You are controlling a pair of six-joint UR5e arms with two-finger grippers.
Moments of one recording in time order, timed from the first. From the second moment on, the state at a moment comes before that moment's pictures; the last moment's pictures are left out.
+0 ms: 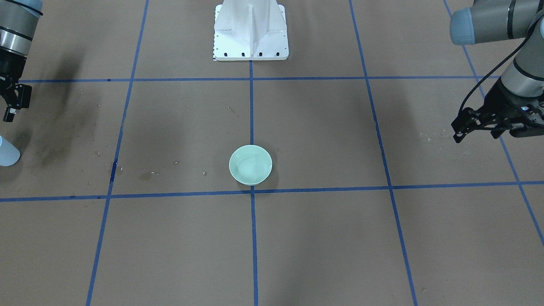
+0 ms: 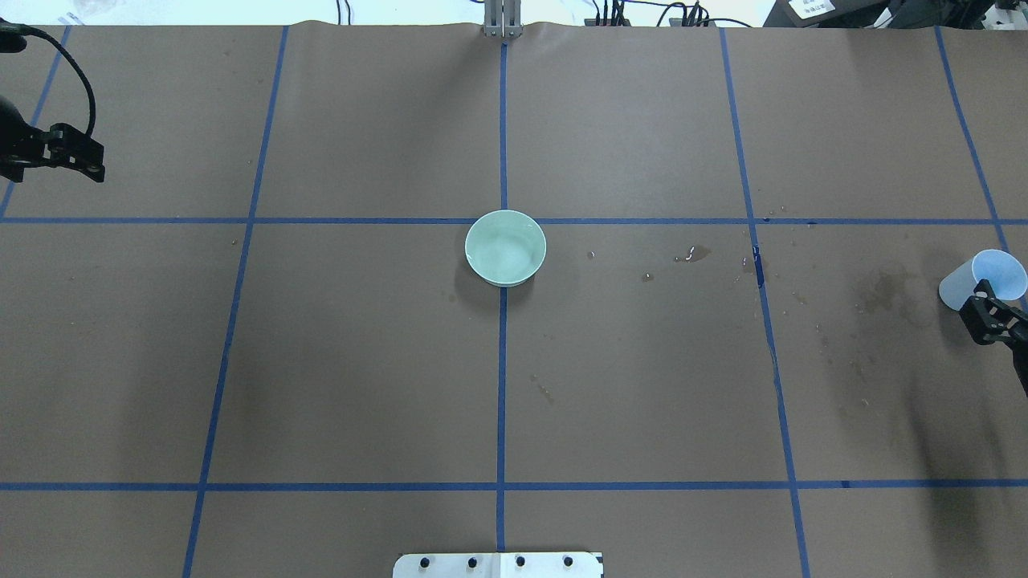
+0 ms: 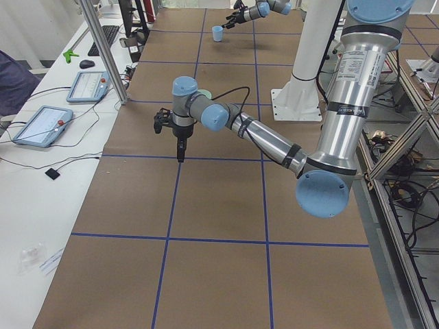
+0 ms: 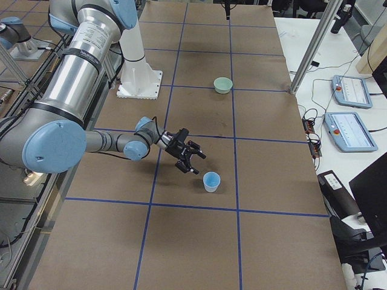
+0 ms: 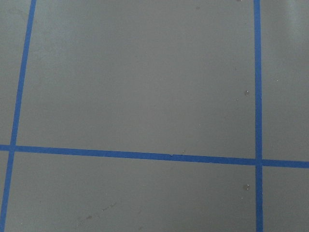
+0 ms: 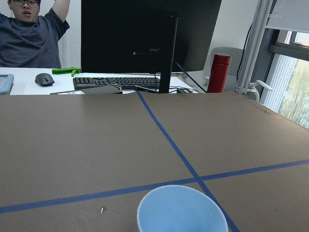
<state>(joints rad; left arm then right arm) -1.12 -1.77 -1.89 -1.58 -2.10 -0.70 0.31 -2.16 1.99 -0.88 0.70 1.62</state>
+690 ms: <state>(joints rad) -1.12 -1.78 -1.90 -1.58 -2.10 -0.72 0.65 -2.13 2.12 -0.88 1.10 1.11</state>
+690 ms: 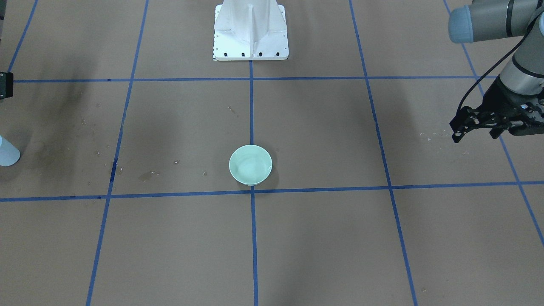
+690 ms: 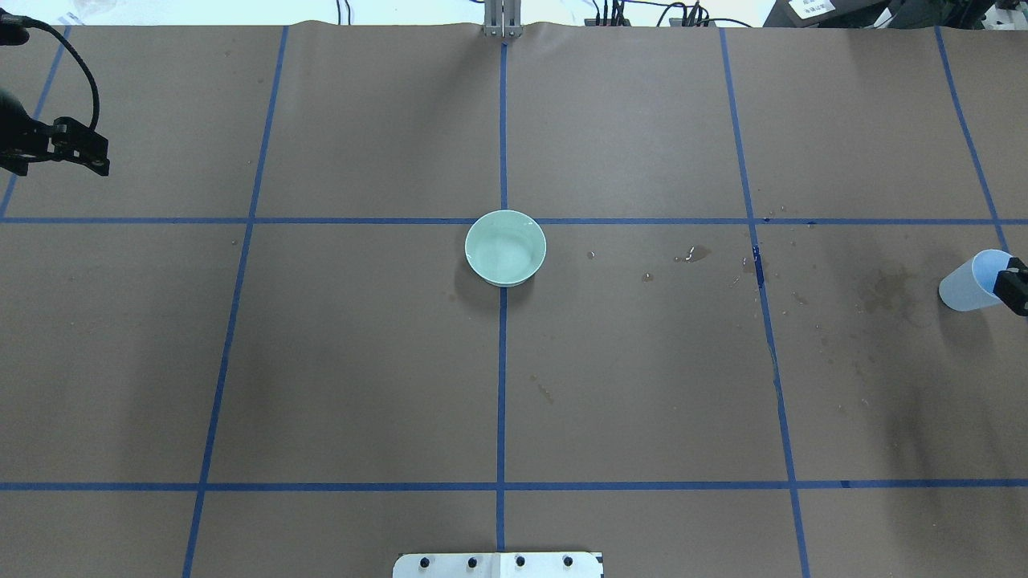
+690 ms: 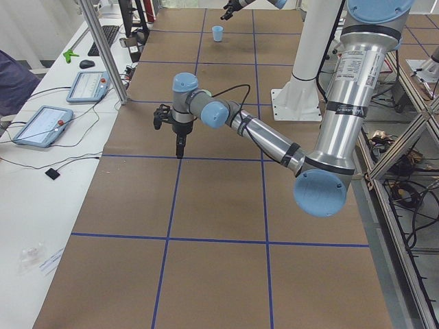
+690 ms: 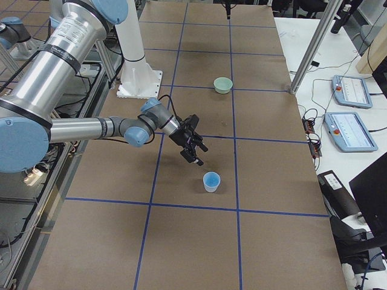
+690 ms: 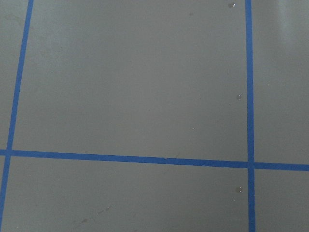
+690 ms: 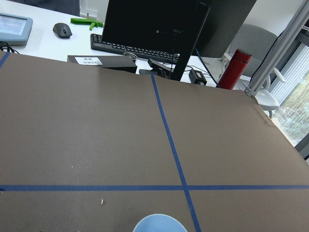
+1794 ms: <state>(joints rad) -0.82 -2.07 -1.76 -1.97 -2.05 -1.37 1.46 -1.59 1.94 -1.64 2.05 0.06</state>
